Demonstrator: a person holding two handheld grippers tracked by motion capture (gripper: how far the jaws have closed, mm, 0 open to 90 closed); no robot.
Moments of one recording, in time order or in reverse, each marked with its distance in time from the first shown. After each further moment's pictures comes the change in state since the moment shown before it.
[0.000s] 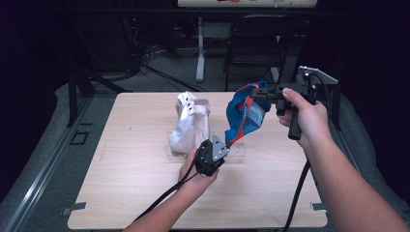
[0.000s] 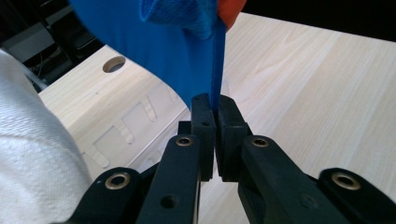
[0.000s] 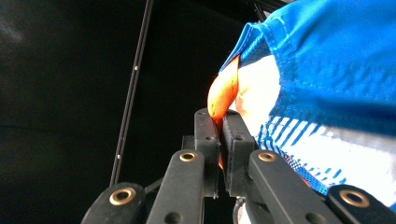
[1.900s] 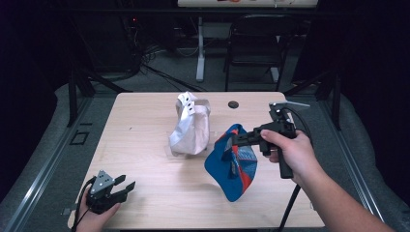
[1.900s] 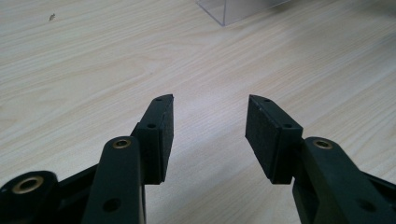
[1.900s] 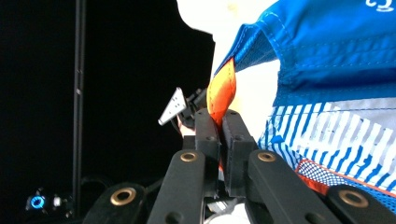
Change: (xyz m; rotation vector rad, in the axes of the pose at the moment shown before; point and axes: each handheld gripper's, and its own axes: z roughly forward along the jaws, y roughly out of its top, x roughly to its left) left arm 0.111 -0.228 -0.162 0.119 0.142 -0.328; right arm -0.018 -0.069 0.028 0.292 -0.145 -0.008
